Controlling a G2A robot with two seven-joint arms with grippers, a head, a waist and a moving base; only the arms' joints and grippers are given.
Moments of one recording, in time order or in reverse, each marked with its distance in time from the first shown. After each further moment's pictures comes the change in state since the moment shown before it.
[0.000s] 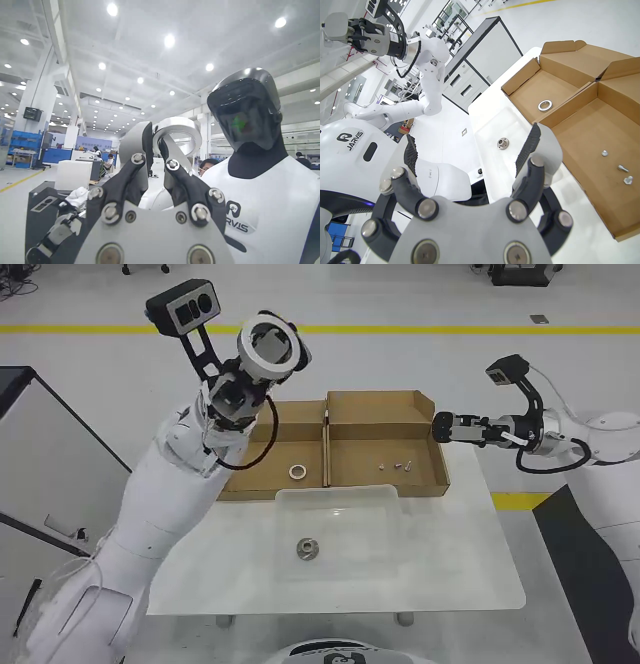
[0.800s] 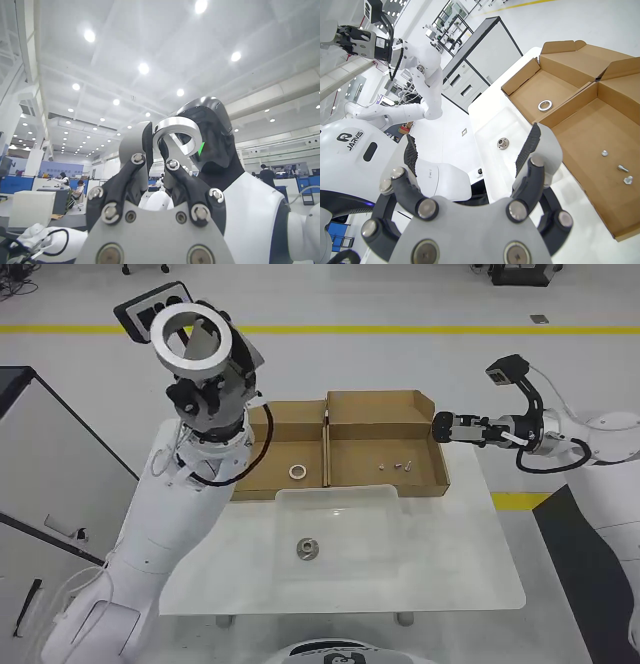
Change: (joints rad) left arm 0.070 -0.034 -0.037 -0.105 -0.201 0.001 -0.029; right arm 0.000 0.000 0.000 0.000 0.000 0.000 0.000
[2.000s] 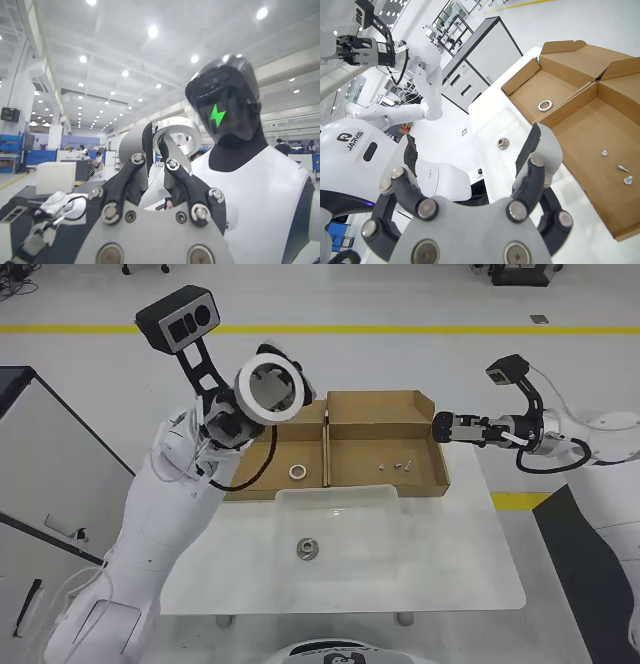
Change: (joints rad) left arm -0.004 -0.009 -0.061 0.014 0.234 0.059 -0.174; right arm 0.000 0.000 0.000 0.000 0.000 0.000 0.000
